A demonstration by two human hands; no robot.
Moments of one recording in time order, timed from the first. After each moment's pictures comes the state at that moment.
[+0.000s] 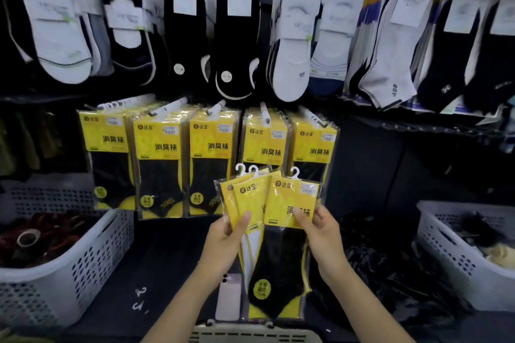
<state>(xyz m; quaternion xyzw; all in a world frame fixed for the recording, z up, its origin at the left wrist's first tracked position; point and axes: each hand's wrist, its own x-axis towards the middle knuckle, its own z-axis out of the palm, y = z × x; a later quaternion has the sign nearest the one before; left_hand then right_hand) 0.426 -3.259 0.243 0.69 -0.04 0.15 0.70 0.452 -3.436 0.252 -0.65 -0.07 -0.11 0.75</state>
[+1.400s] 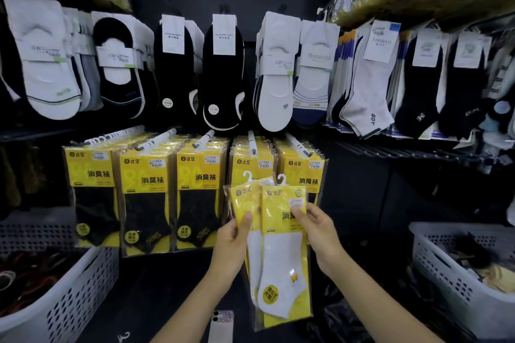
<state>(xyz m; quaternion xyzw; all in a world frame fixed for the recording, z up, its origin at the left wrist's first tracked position) 0.466 -3.289 0.276 0.67 -0.07 0.16 0.72 0.495 -3.456 0.295 -0.65 -0.05 -0.08 0.75</state>
